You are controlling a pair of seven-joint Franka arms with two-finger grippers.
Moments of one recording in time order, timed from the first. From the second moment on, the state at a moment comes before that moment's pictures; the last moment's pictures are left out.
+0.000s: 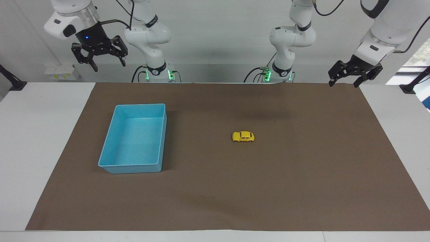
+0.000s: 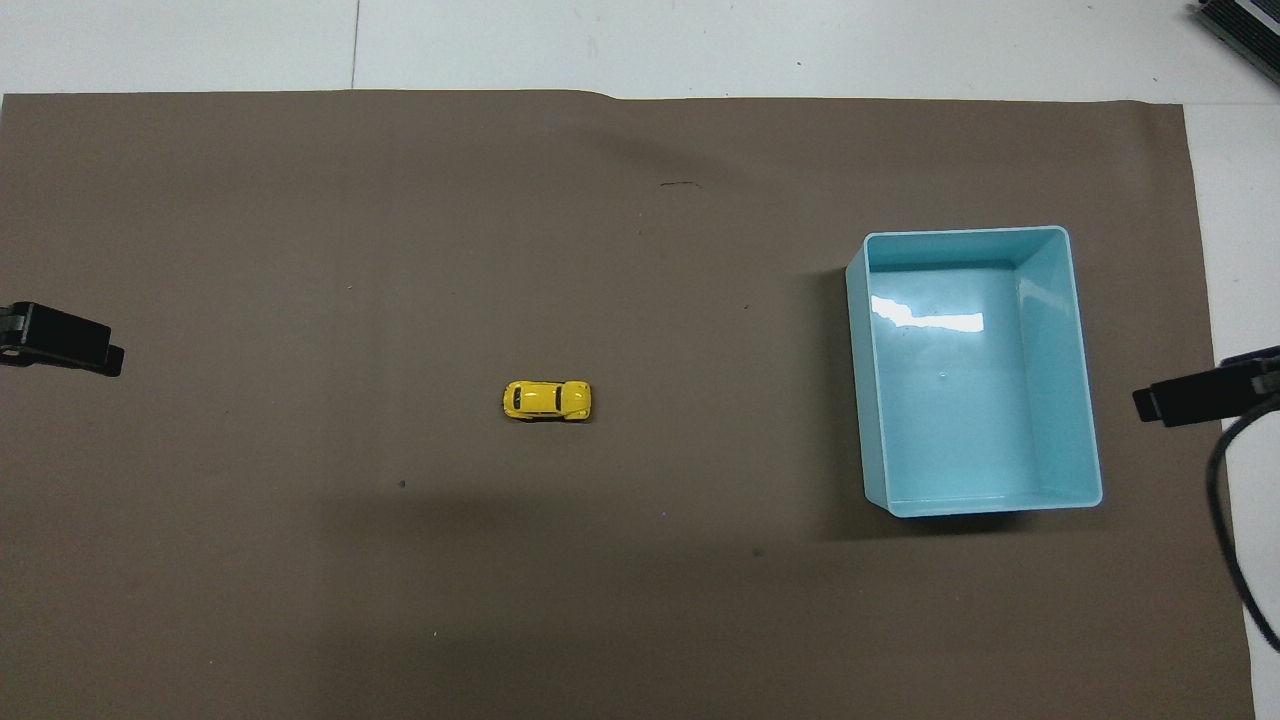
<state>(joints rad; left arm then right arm) -0.11 -0.02 0.08 -1.52 -0.03 1.44 0.06 0.14 -0.06 -0.10 -1.46 0.03 1.34 -0.16</state>
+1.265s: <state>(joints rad) -0.11 -0.01 0.04 -1.53 -0.03 1.50 0.15 0.15 -0.06 -0.12 -1.46 0.03 1.36 -0.11</state>
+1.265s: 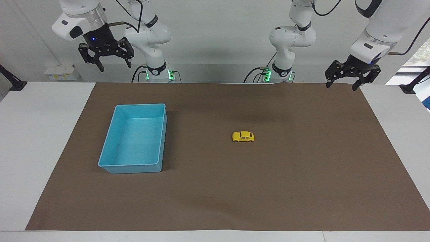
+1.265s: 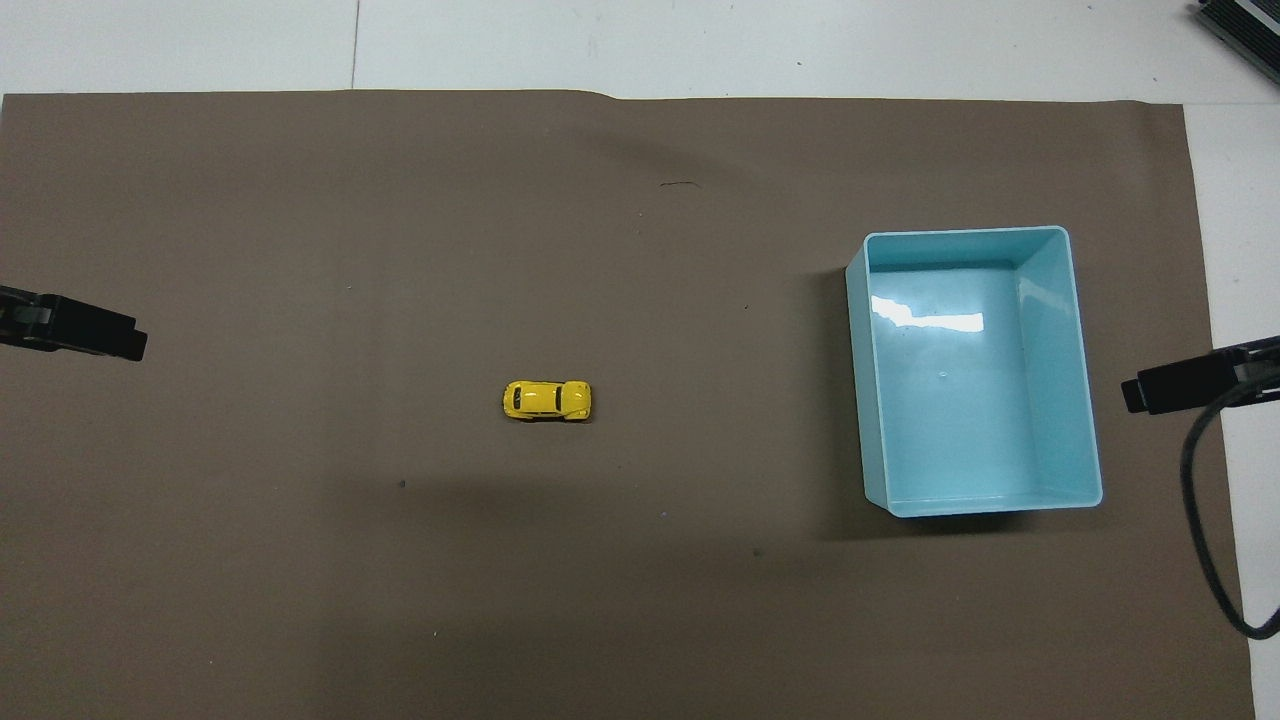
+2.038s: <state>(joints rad) -0.18 0.02 0.04 -1.66 -0.08 1.63 0.71 0.14 -0.06 -0.12 -1.46 0.03 1.37 -0.11</state>
